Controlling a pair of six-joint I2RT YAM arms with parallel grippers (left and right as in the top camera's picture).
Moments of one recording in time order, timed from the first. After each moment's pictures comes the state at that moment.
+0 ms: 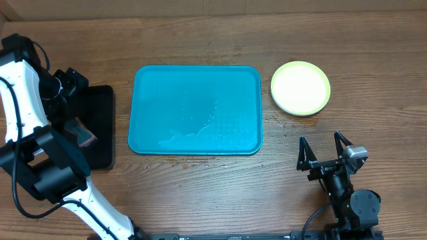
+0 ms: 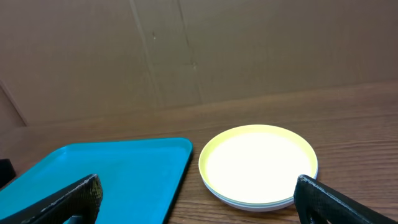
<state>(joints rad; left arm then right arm) 0.49 2.10 1.95 -1.33 0.12 -0.49 0.09 0.01 0.02 -0.03 -0.12 0.23</state>
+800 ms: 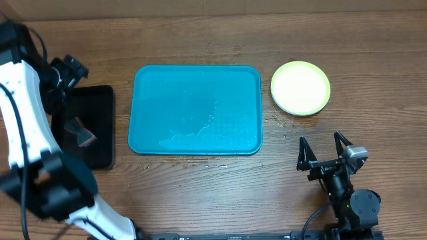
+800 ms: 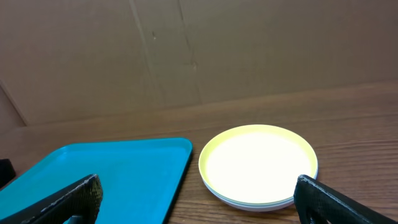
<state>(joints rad) 0.40 1.88 1.95 -1.33 0.12 -0.49 0.09 0.01 0.02 -0.03 -0.12 0.23</state>
